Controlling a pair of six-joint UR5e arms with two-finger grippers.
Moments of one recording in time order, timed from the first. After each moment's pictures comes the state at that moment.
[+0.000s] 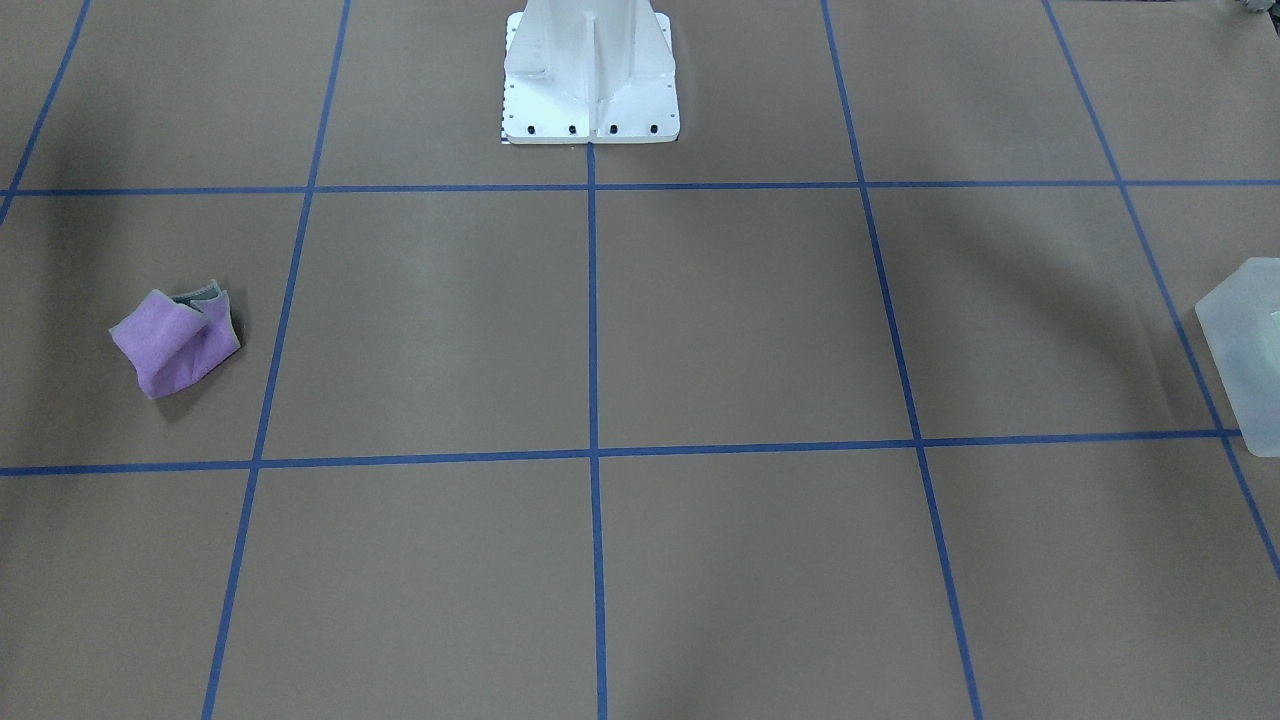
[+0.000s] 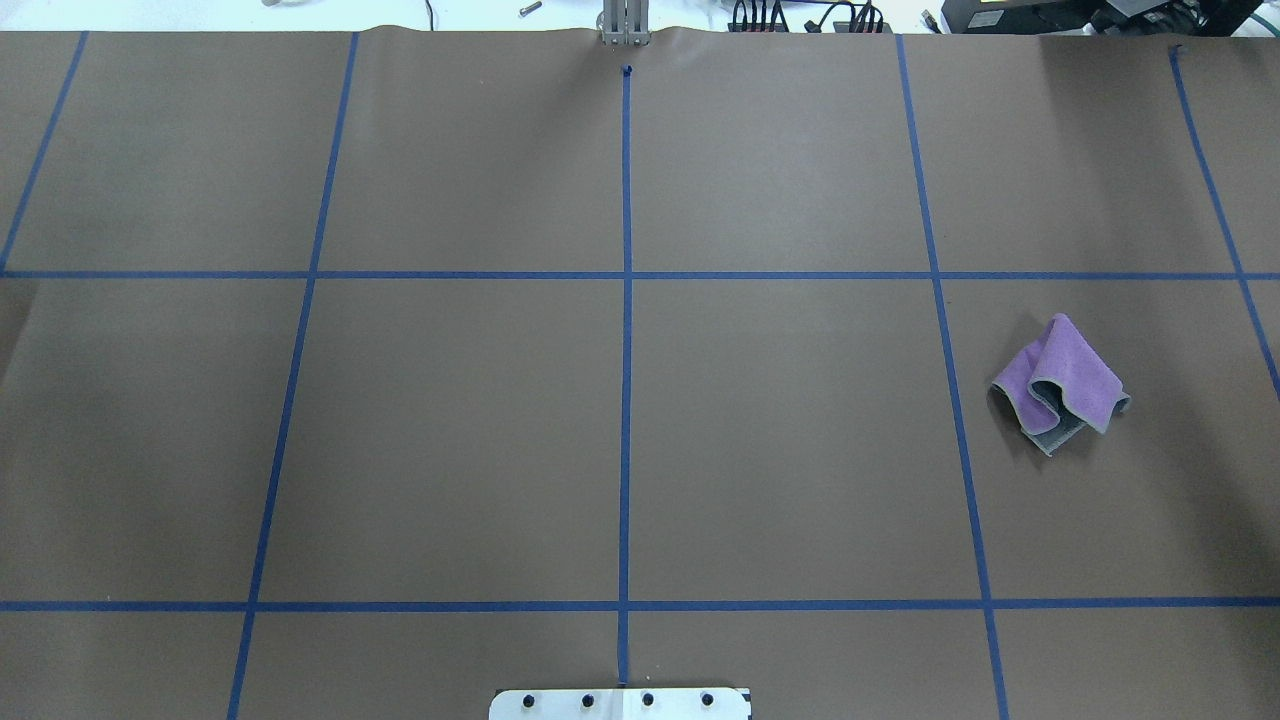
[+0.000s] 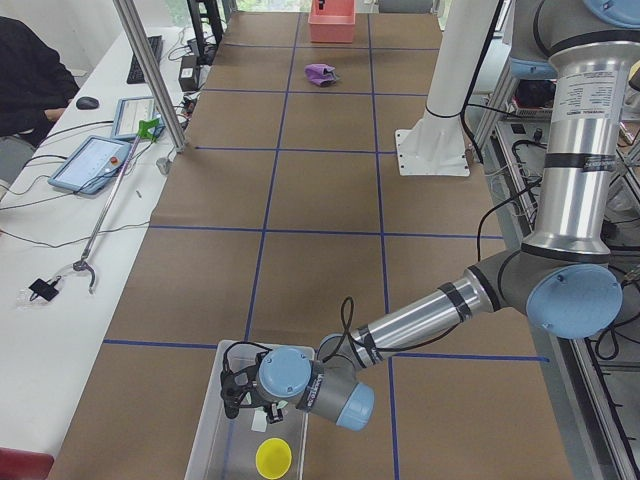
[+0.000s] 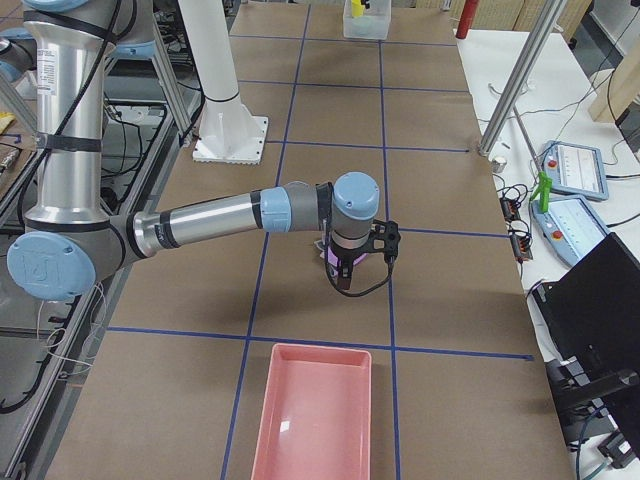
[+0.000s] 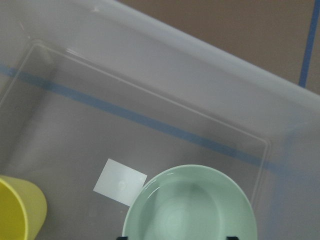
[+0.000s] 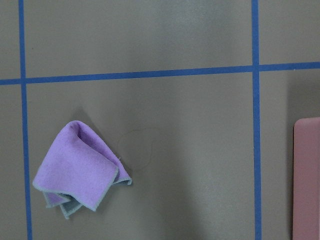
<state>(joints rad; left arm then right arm) -1.60 -1.62 -1.04 -2.48 -2.44 -0.61 1.49 -1.66 1.92 -1.74 2.48 0.15</state>
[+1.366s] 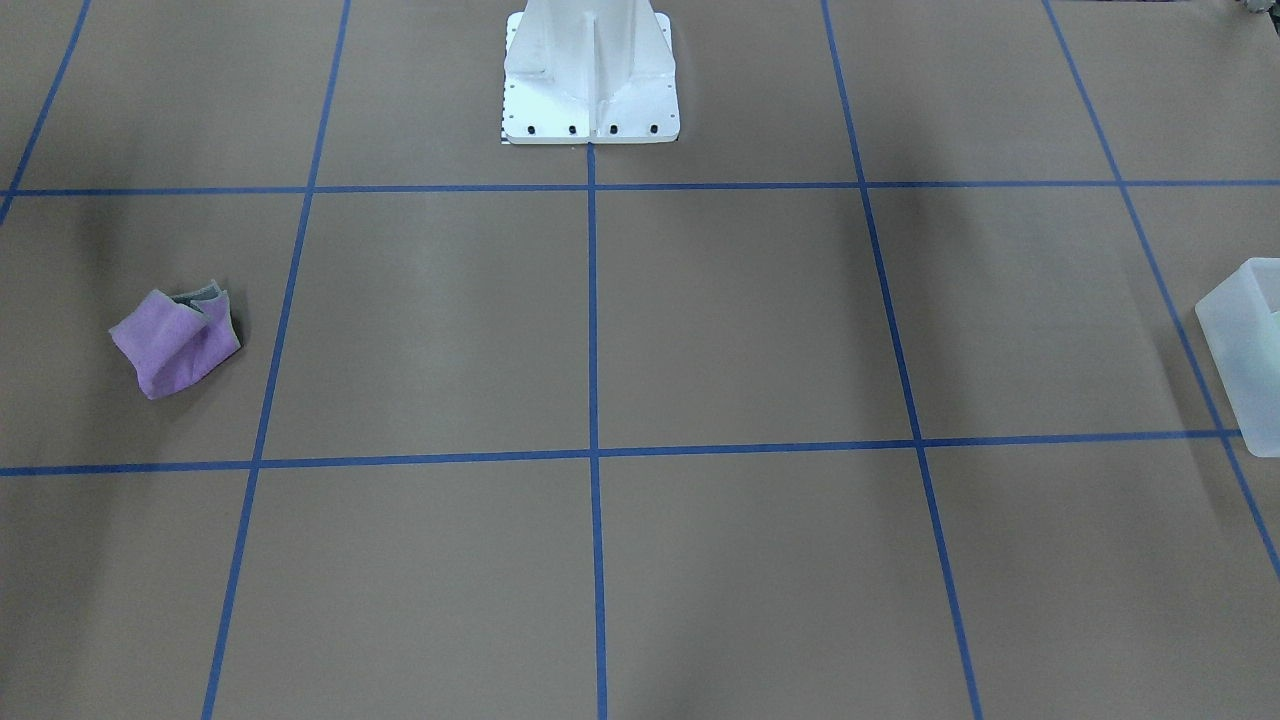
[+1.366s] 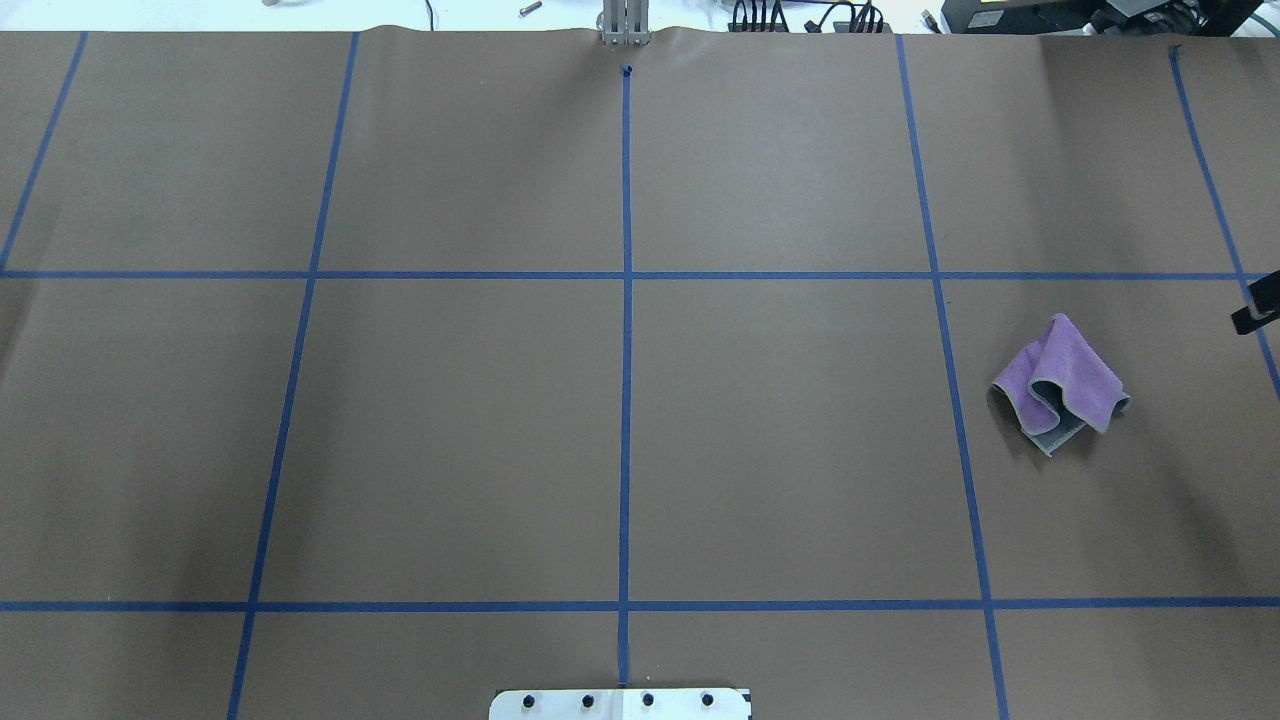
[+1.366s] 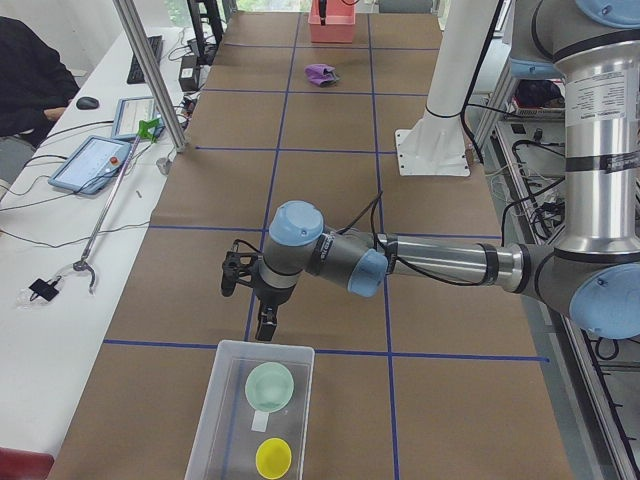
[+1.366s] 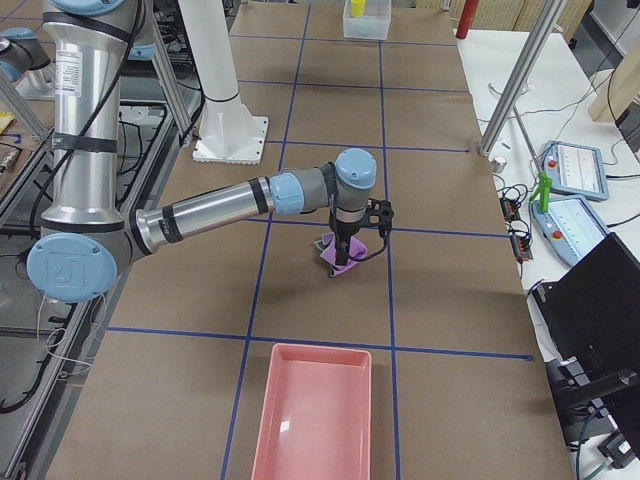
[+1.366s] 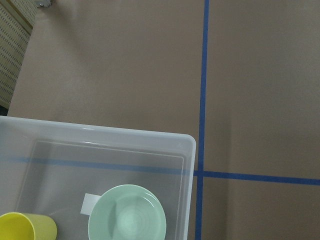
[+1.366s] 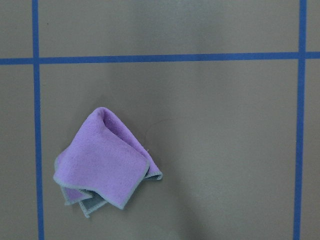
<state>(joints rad) -1.56 -1.45 -1.78 -1.89 -2.19 -0.34 1.25 -1.65 1.95 -1.60 2.38 0.41</state>
